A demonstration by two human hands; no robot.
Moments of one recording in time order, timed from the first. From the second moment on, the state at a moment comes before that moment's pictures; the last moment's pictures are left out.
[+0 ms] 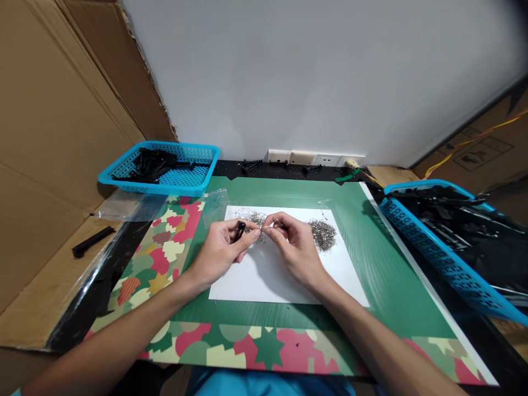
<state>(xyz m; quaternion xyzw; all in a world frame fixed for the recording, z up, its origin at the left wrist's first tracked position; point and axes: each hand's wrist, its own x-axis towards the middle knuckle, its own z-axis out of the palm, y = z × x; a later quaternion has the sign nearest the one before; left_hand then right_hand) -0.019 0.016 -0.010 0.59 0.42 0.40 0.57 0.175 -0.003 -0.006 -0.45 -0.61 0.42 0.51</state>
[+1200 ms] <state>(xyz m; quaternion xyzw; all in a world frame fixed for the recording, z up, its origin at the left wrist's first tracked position) -0.019 0.016 0.008 0.44 0.32 0.45 0.71 0.194 0.006 0.007 -0.47 -0.55 0.46 0.52</state>
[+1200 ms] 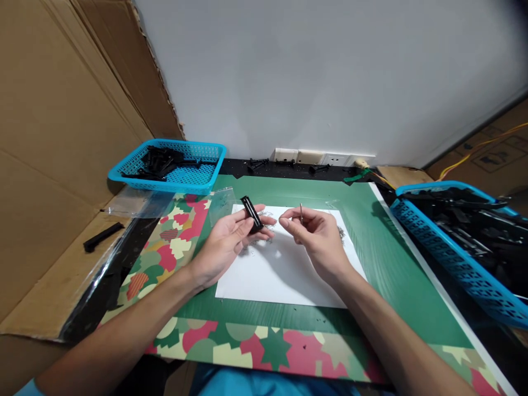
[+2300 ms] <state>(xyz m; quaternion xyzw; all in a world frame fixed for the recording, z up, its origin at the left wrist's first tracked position) -0.020 0.003 0.006 0.59 0.38 0.43 0.57 0.187 -0.013 0.008 -0.38 -0.74 0.26 0.49</state>
